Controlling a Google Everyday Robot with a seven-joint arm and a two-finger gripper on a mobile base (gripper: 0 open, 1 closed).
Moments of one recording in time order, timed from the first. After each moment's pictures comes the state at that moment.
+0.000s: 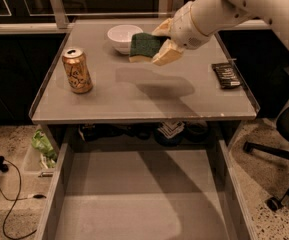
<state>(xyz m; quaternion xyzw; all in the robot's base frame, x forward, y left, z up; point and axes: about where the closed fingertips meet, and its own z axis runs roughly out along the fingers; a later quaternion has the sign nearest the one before) 0.656 -0.063 0.933 -0.68 0.62 0.05 0.39</state>
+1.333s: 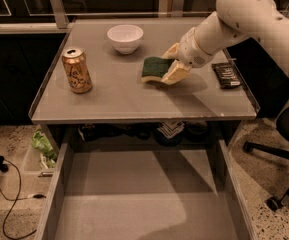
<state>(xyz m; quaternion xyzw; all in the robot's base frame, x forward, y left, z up) 0.668 -0.096 0.858 -0.67 0.67 0.09 0.32</state>
